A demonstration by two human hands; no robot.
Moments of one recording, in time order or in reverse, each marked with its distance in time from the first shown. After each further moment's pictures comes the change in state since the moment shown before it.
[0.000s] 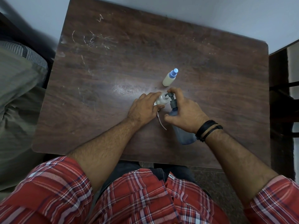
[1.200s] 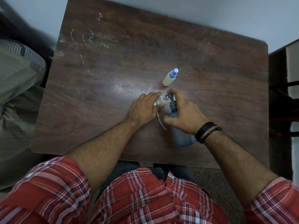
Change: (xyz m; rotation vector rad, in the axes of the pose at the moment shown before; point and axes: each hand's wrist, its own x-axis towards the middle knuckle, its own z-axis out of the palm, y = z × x) left_hand 0.000 -0.001 0.001 0.004 -0.006 0.011; right_hand -0.003 0.000 0.004 0.018 -0.026 0.030
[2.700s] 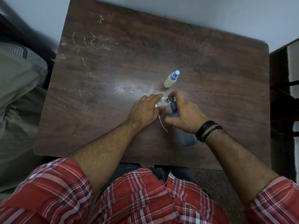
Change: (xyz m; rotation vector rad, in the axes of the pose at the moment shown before) left_hand -0.004 0.003 0.002 -0.027 -0.009 0.011; right_hand 0.000 0.000 -0.001 -0.013 -0.030 0.017
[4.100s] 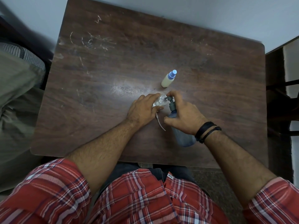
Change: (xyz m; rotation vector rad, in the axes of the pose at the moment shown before) left_hand 0.001 -0.001 0.002 -0.001 0.000 -0.012; right_hand -0.007 0.001 -0.002 0.018 0.010 -0.004
